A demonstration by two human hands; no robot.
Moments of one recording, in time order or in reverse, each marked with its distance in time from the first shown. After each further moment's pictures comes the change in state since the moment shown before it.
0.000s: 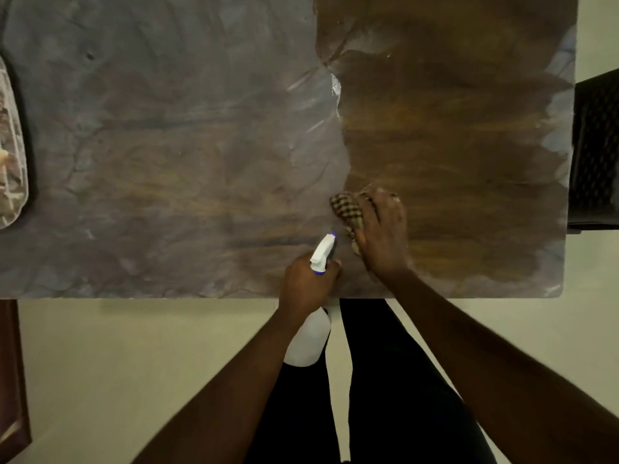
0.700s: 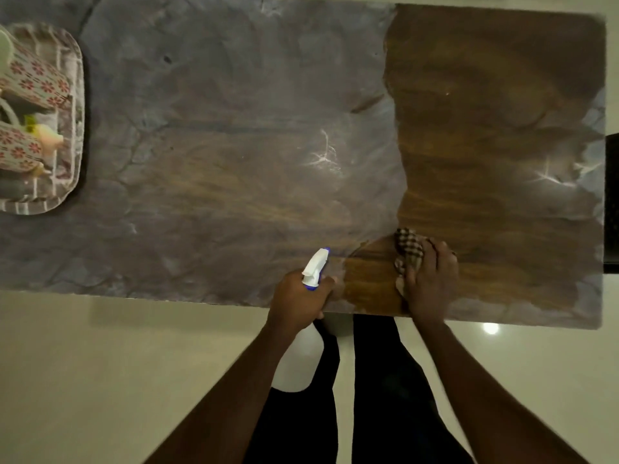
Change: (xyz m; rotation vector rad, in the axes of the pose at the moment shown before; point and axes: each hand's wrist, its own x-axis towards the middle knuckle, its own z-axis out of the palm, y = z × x) left_hand -0.001 -0.064 -0.098 -0.203 -0.036 -0.035; right_hand -0.051 -0.033 0.016 -0.093 0.062 0.356
